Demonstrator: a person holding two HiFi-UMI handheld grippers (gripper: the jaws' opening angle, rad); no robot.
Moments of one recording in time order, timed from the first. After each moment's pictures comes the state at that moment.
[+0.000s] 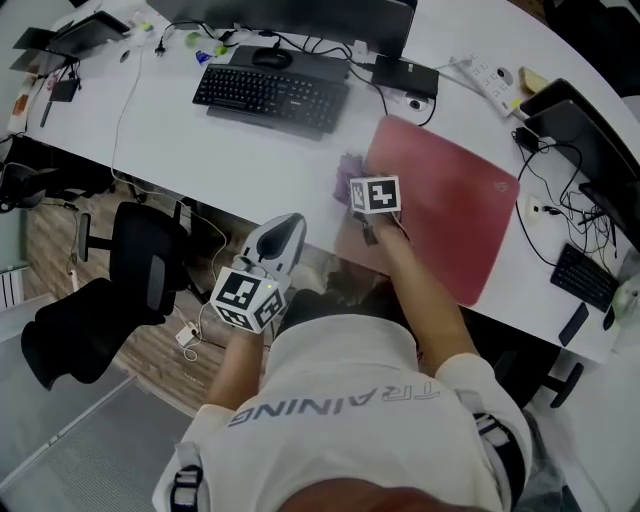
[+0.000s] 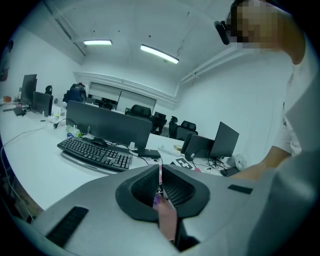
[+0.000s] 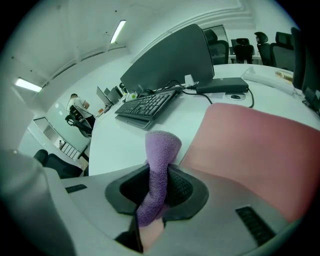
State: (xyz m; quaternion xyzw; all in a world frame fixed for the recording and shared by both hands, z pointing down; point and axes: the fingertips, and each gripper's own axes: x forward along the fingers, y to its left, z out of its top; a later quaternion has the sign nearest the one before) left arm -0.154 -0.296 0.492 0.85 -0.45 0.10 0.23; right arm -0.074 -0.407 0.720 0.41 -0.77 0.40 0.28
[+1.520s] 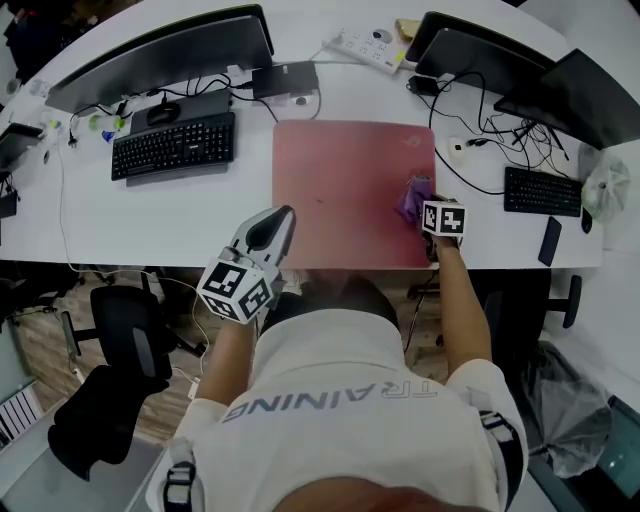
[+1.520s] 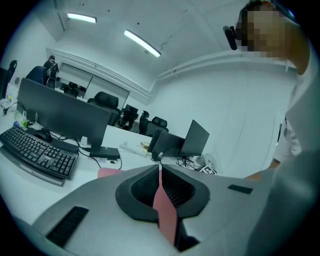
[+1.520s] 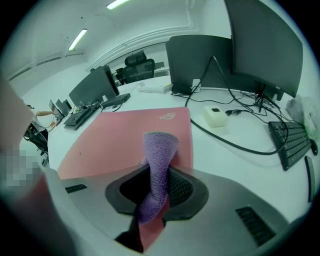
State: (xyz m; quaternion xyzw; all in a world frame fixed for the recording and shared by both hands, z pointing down) left arm -0.006 -0.315 0.488 0.92 -0.28 0.08 0.25; right arm 0.311 -0.276 0.719 0.62 -0.61 0.40 0.27
